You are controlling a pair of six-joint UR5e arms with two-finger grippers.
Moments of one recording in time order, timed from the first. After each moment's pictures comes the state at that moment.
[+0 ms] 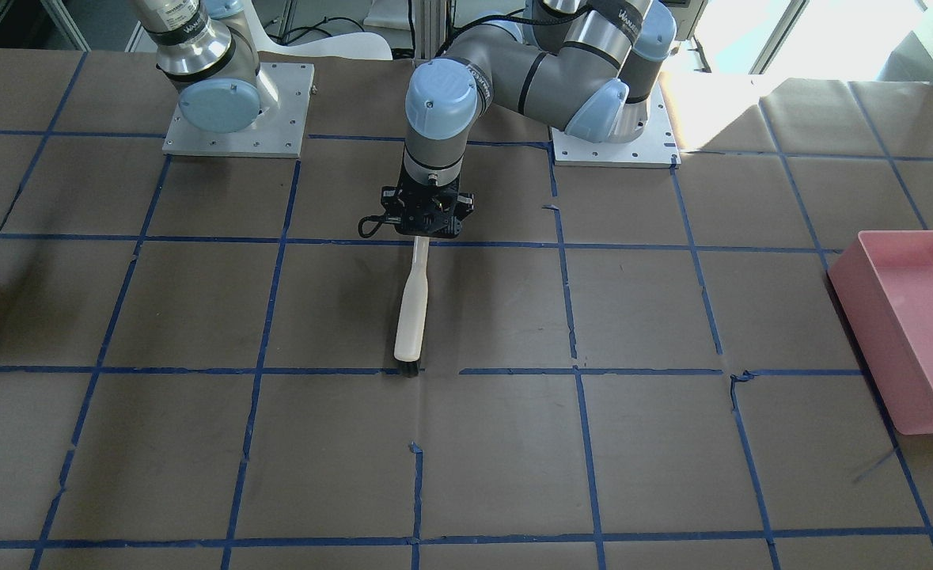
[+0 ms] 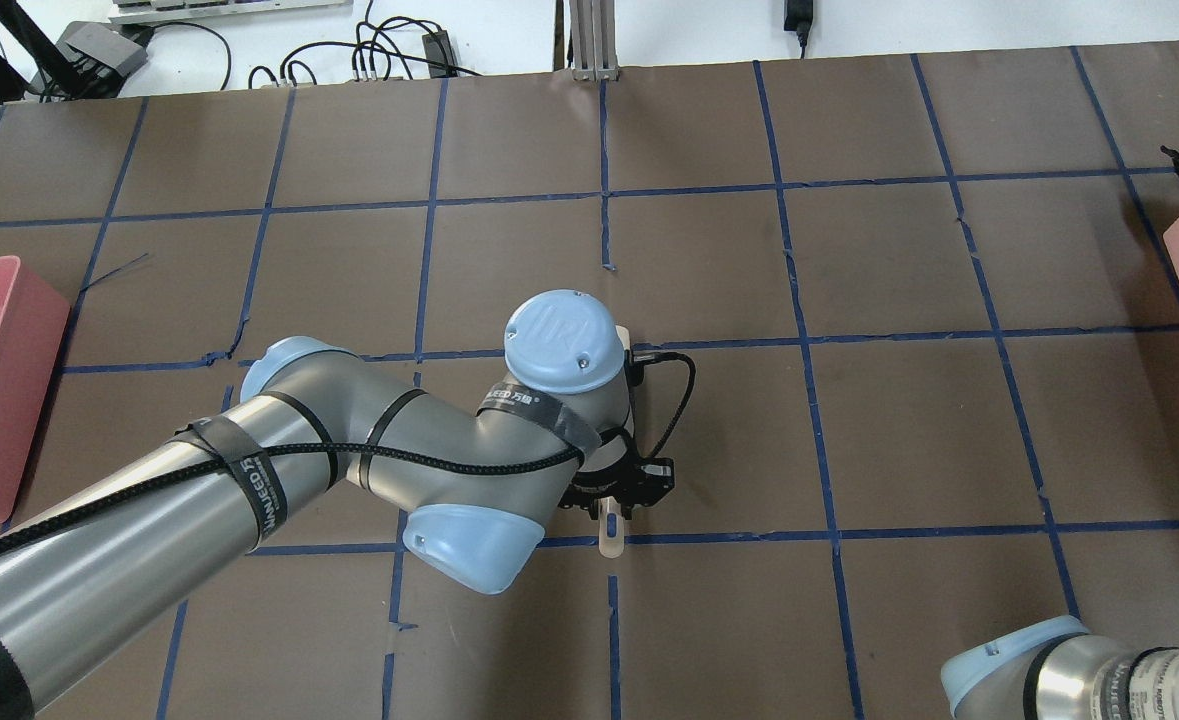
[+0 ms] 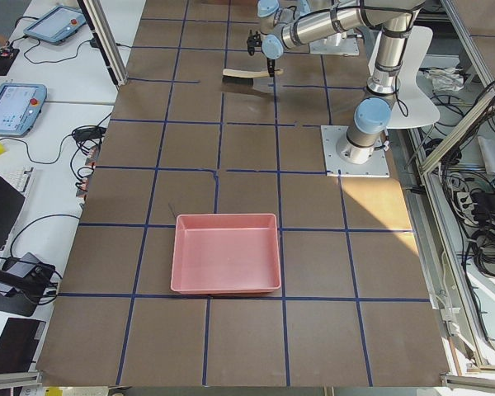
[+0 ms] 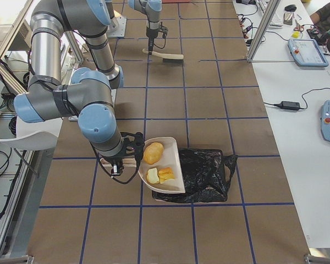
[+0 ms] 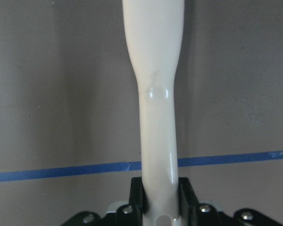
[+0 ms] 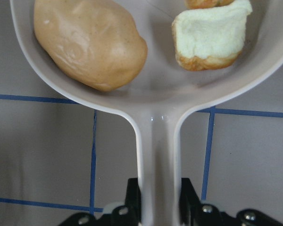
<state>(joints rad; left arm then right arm) -2.08 -1.78 -2.02 -1.00 1.44 -0.47 0.26 -1.39 1.39 -1.52 -1.57 -1.37</state>
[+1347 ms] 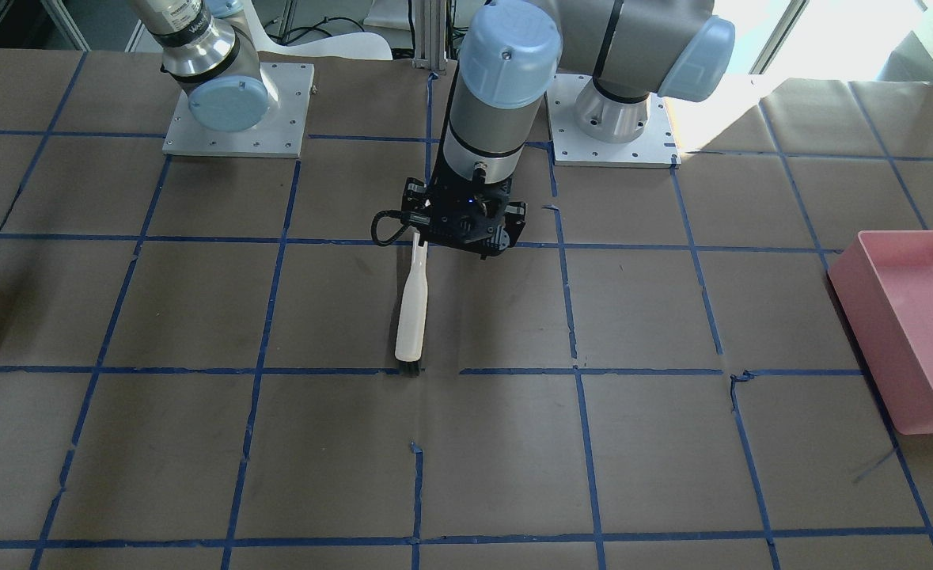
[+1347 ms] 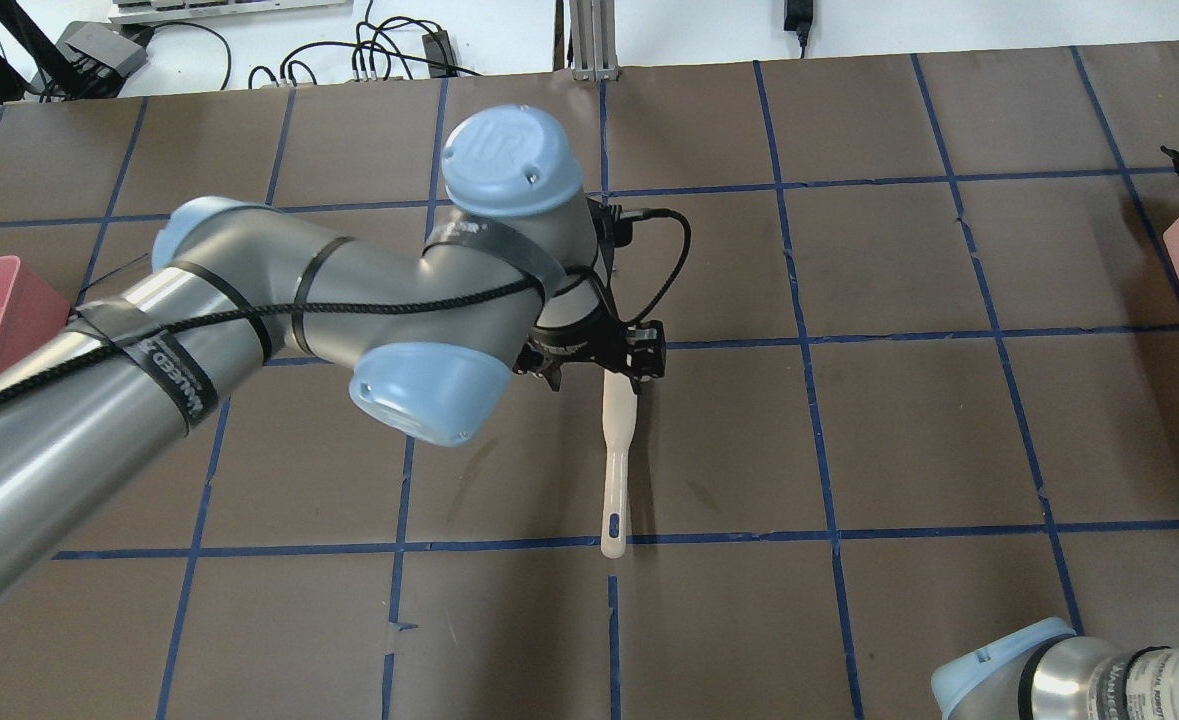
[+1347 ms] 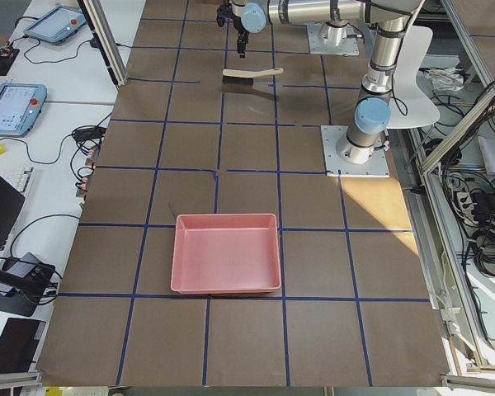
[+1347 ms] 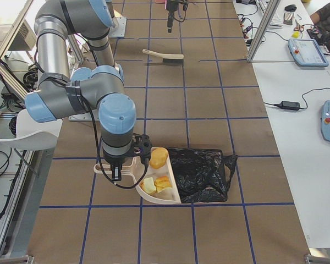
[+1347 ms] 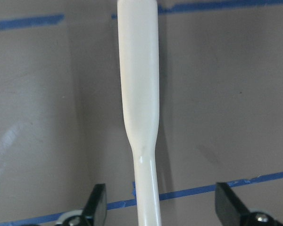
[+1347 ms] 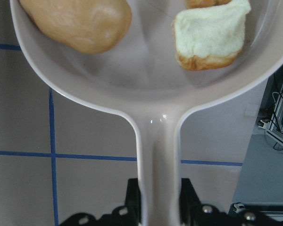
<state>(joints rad) -1.87 -1.74 -1.64 -1.34 1.44 -0.14 0.34 -1.34 1.28 -1.55 -1.80 -1.35</state>
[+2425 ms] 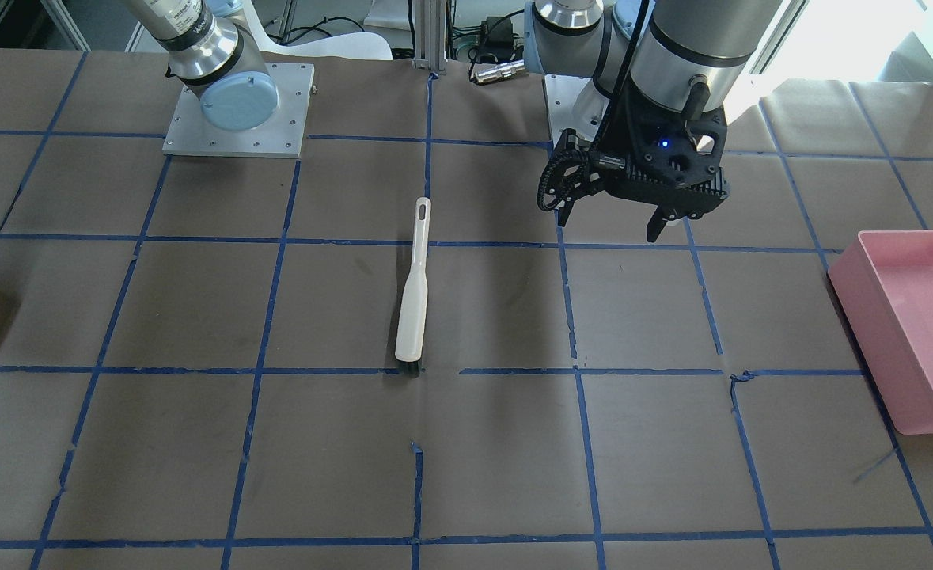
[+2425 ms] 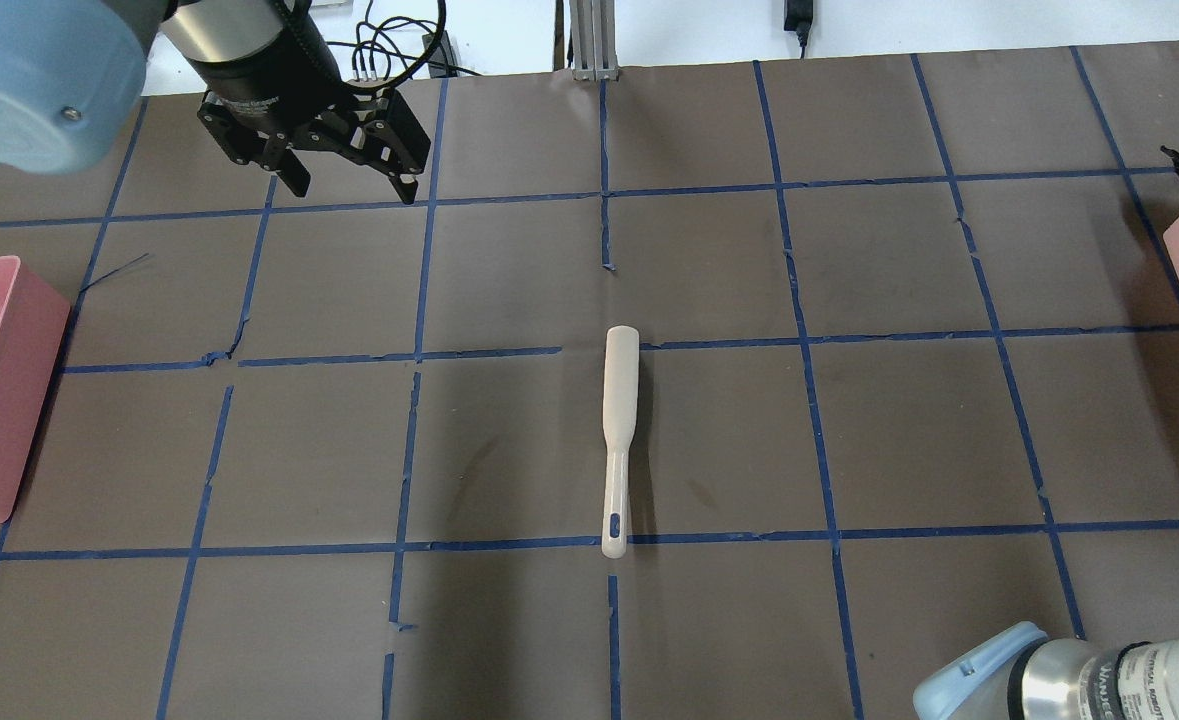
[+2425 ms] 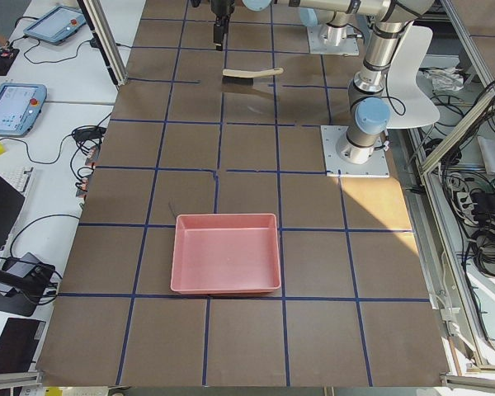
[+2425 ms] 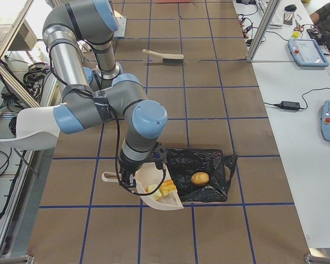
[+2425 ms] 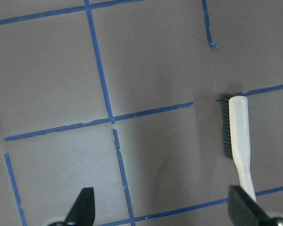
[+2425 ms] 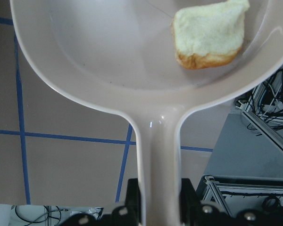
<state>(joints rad) -1.65 -1.66 -1.44 -1.55 1.54 0.09 0.45 -1.26 1.23 -1.58 -1.98 -1.36</state>
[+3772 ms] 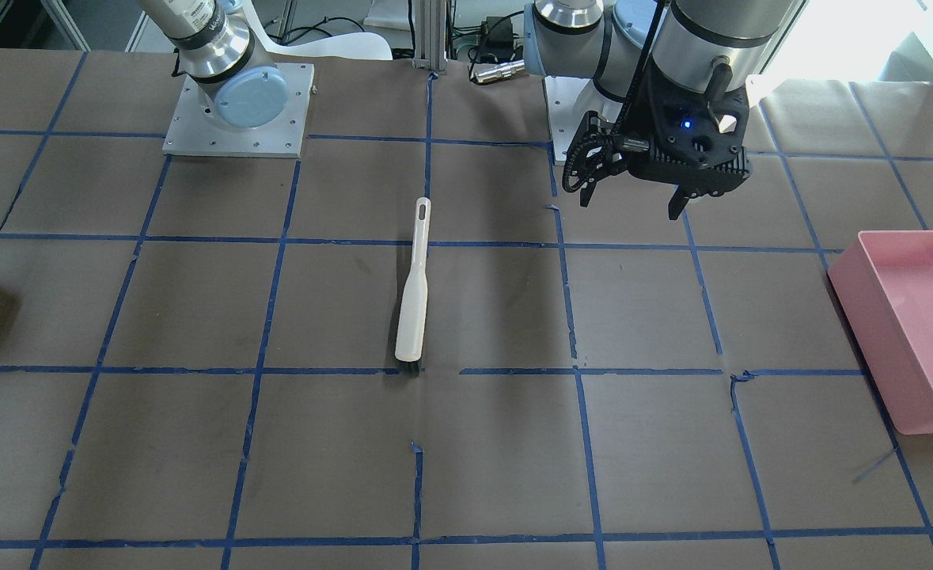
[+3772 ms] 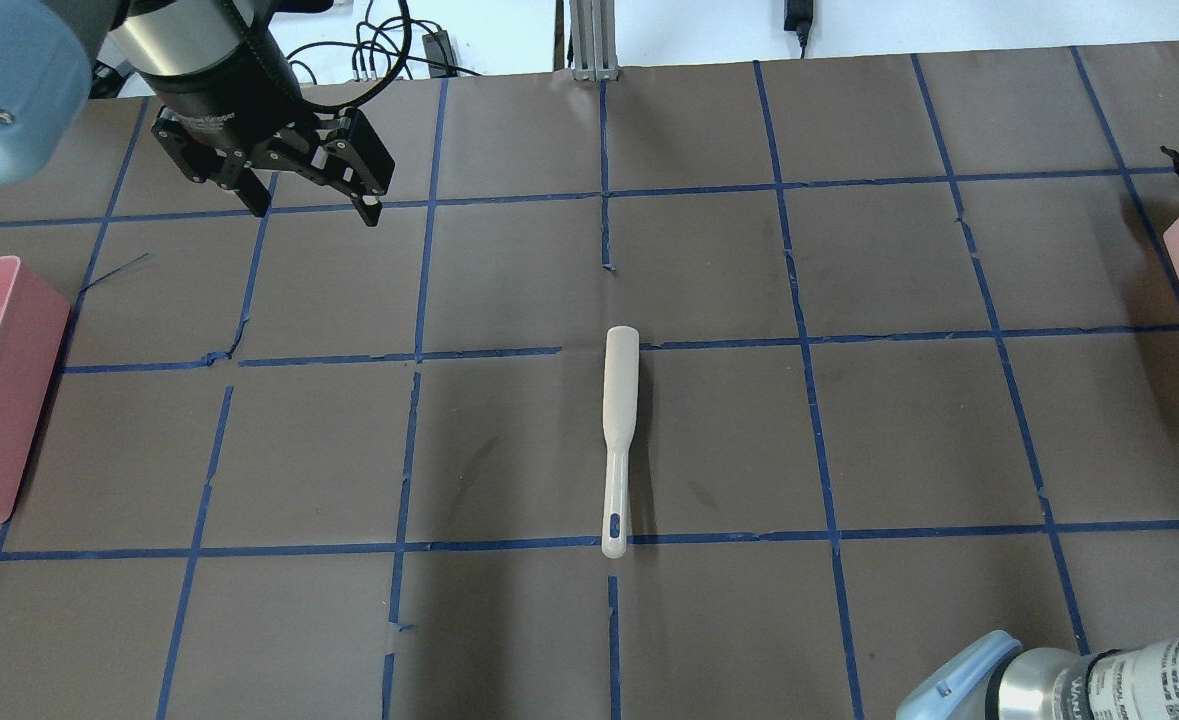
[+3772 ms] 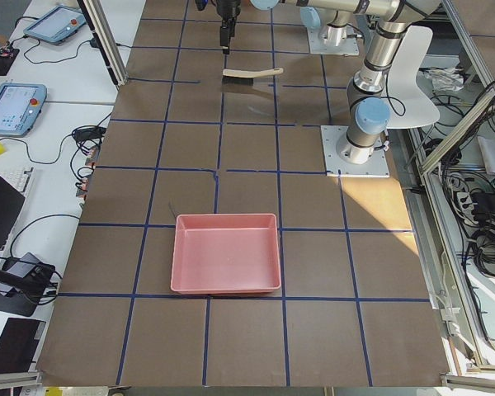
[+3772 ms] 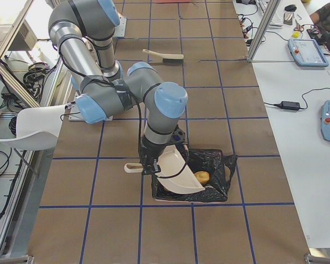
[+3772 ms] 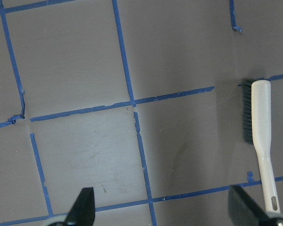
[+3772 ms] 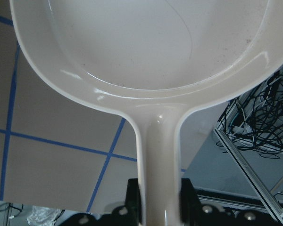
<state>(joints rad) -1.62 -1.62 -1.46 -1.61 1.56 0.10 0.55 -1.28 1.24 -1.57 -1.86 -1.32</state>
